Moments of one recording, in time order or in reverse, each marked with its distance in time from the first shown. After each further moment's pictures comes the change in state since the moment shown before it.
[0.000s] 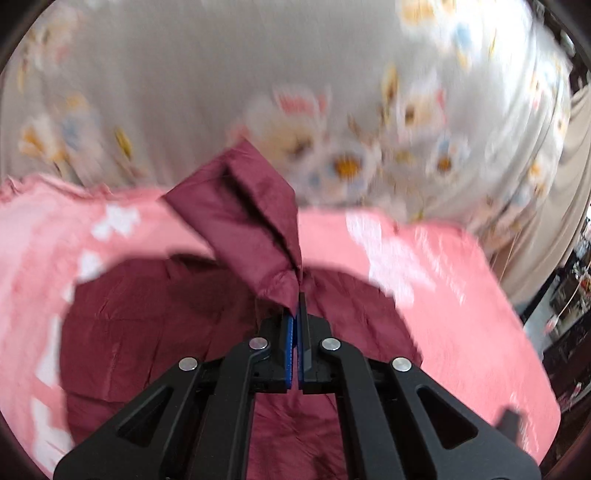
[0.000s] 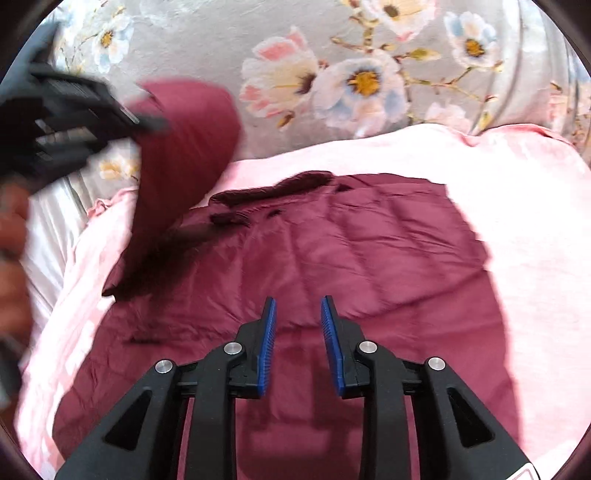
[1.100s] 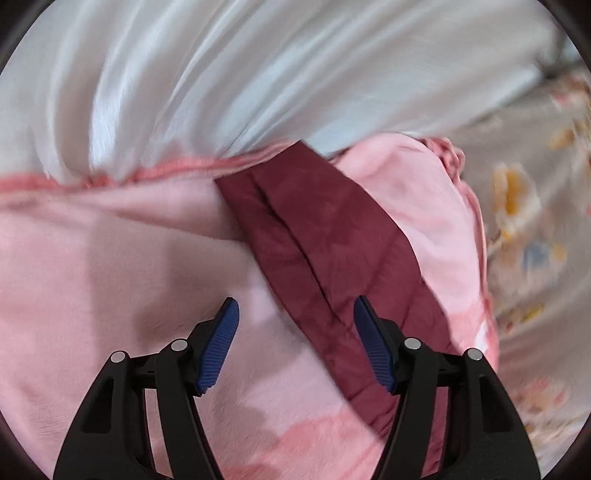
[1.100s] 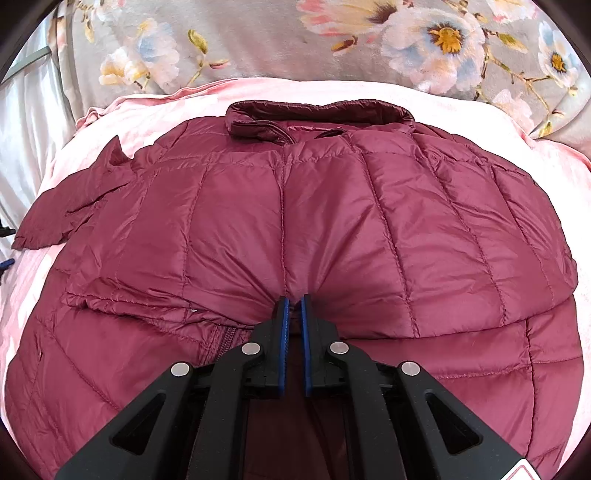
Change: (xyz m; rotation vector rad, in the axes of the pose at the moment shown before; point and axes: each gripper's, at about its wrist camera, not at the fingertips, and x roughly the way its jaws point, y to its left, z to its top) left arm -0.180 0.522 -0.172 -1.143 -0.215 0.500; right arm 0.110 0.072 -0.010 -0.198 0.237 -0.045
